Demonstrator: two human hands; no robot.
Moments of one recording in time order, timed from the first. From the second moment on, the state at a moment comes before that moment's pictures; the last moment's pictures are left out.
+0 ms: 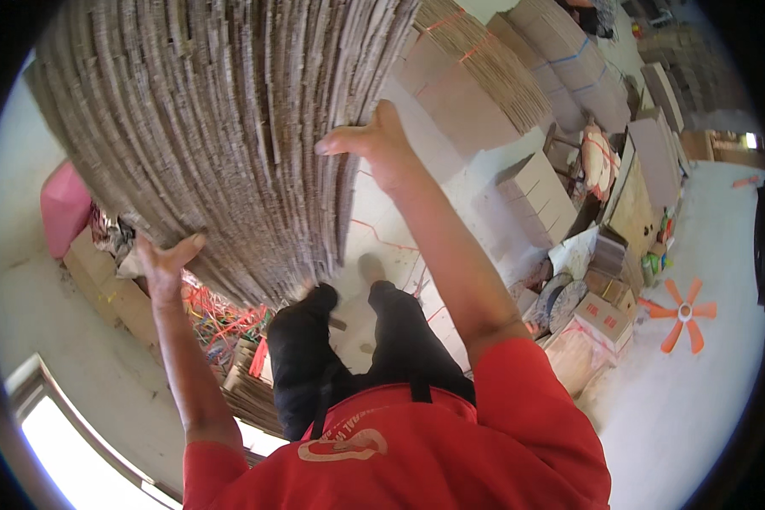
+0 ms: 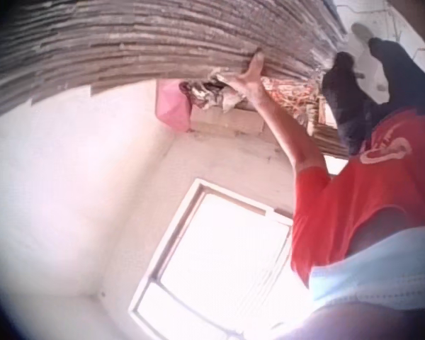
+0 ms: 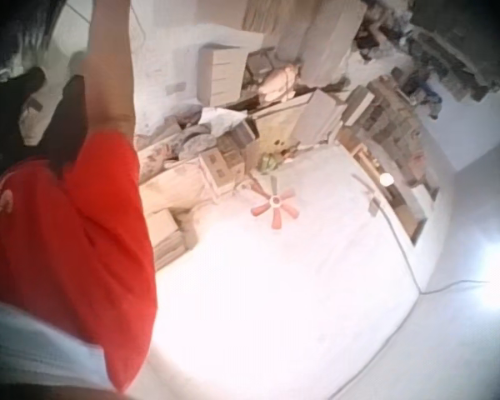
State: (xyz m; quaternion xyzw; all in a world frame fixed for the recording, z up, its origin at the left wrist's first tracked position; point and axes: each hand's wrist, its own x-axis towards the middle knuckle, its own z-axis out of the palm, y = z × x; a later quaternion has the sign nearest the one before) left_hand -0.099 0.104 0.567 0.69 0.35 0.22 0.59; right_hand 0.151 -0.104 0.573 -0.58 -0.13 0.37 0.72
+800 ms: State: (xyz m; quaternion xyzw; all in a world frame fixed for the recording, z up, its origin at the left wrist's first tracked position) left_hand -0.098 0.148 -0.013 0.69 0.33 -0.19 0.61; right_hand 0.063 -0.128 0.042 -0.59 0.26 0.43 0.63
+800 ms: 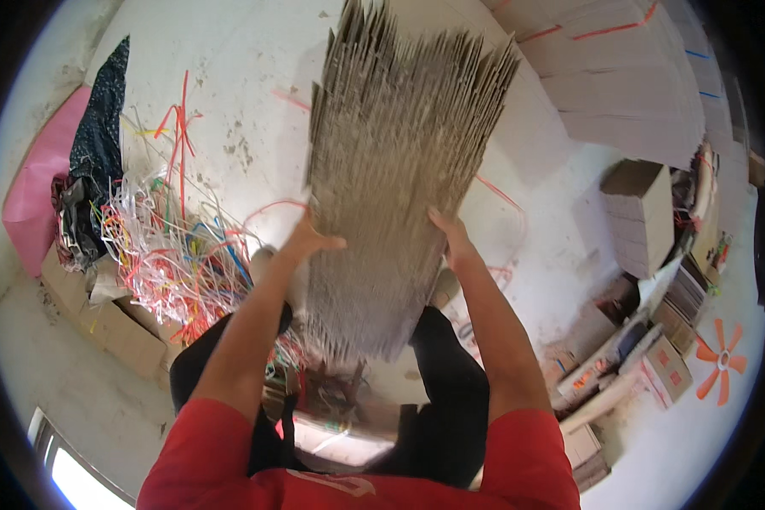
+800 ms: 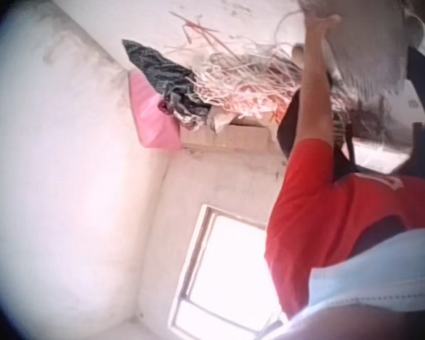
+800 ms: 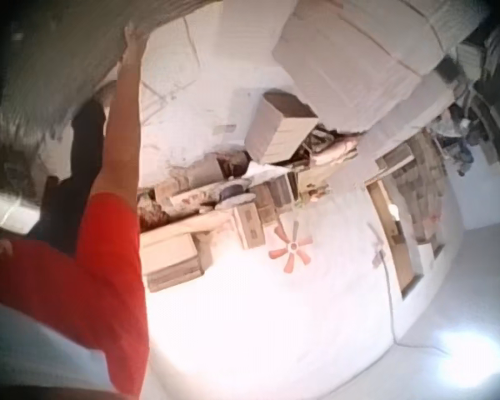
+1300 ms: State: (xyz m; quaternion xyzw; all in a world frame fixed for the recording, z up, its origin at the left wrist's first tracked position) left_hand -0.085 0.125 0.009 0.59 0.27 -0.17 0.74; right_hand 0.040 -0.140 0.002 -0.48 0.16 0.40 0.77
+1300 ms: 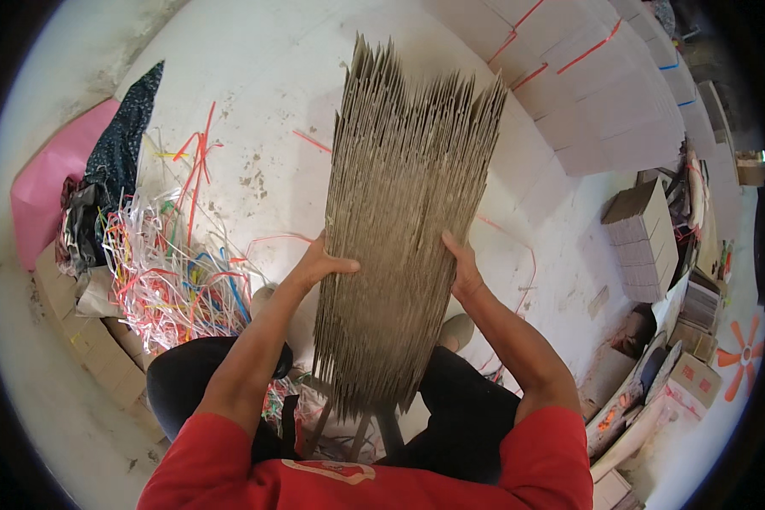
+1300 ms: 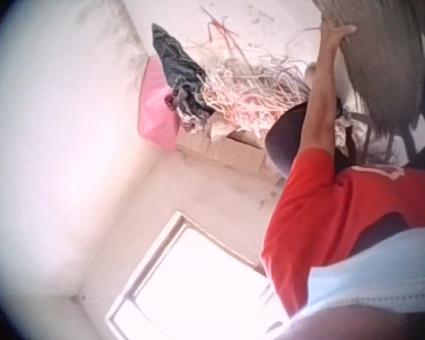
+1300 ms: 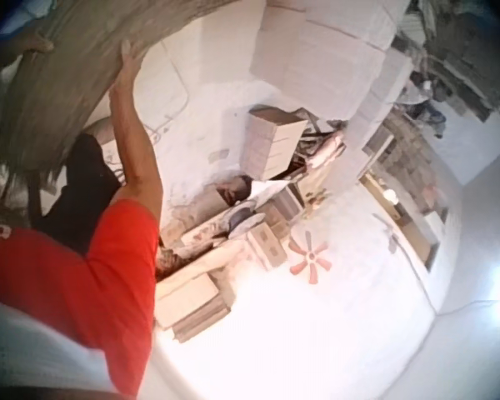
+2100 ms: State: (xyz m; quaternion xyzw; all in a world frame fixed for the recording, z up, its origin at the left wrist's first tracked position) left_hand -0.099 0.149 -0.002 0.68 0.28 -0.19 0.65; right_hand 0.045 -0.013 0.031 -0.82 -0.55 0.07 0.13
